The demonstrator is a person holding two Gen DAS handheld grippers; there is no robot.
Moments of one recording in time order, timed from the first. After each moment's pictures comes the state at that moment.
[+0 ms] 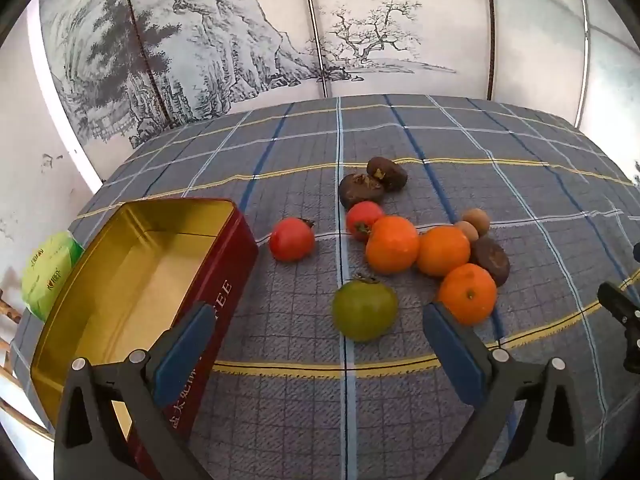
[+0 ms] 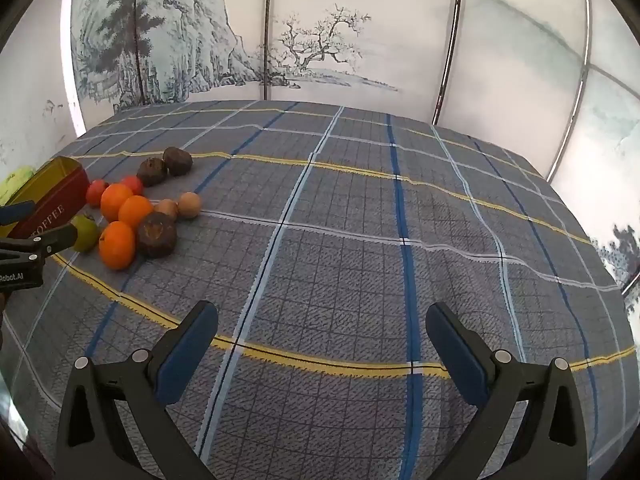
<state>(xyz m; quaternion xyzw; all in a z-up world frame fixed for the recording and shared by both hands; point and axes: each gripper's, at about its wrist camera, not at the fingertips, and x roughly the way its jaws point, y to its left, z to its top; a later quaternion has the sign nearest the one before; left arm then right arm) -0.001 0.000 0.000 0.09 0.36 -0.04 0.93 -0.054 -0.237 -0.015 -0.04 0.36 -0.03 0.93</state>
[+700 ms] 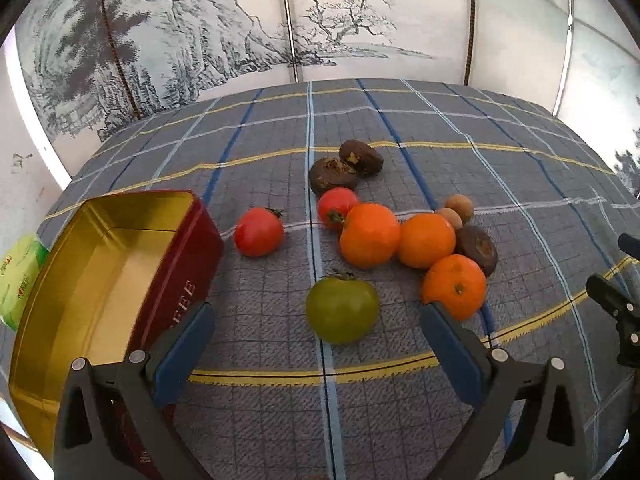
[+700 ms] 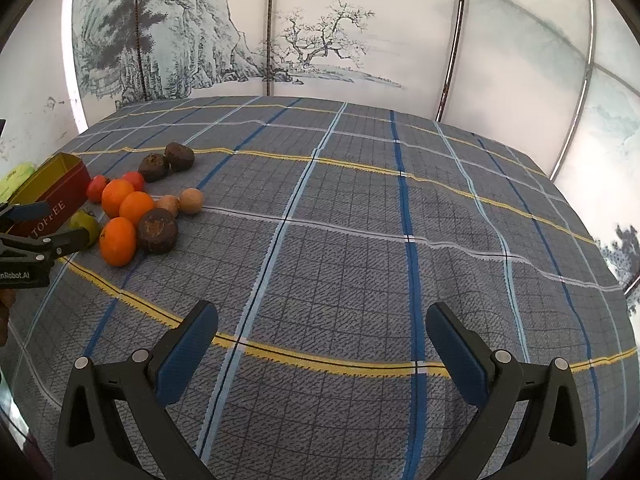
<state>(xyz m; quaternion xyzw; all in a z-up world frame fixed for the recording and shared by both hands) 0.017 -0.005 -0.018 0.08 0.41 -0.09 0.90 -0.052 -0.234 -0.019 -0.04 0.36 -0.03 0.93</state>
